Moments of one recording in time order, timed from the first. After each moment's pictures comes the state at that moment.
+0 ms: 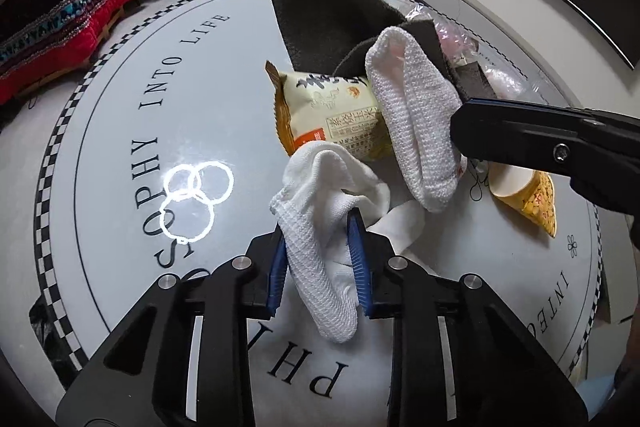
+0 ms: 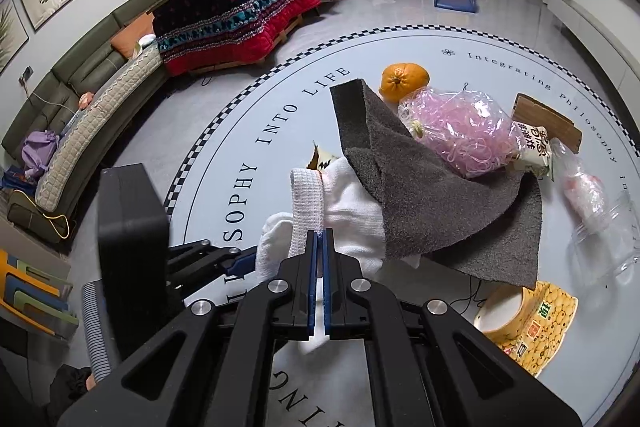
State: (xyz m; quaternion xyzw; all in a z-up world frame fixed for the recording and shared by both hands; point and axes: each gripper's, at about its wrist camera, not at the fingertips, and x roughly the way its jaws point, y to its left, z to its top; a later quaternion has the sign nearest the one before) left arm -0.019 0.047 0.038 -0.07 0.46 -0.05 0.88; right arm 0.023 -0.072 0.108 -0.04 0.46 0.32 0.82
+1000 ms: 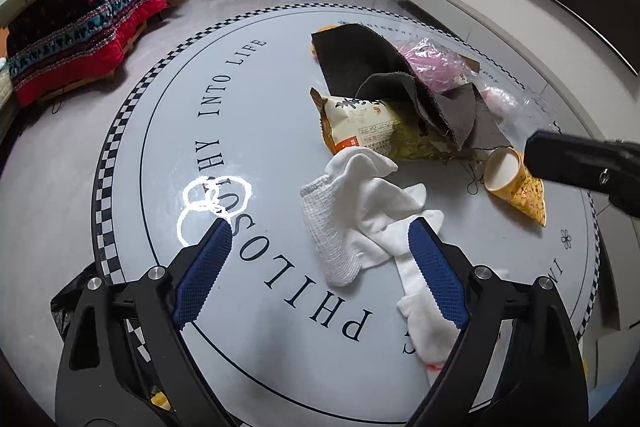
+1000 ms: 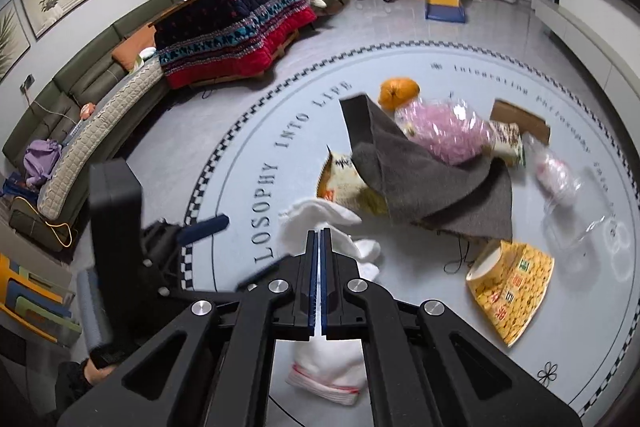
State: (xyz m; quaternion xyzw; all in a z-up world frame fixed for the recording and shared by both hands) left arm -0.054 0.062 0.060 -0.06 0.44 -0.02 0.90; right arm -0.015 -0.093 0.121 -0.02 0.46 0.31 0.83
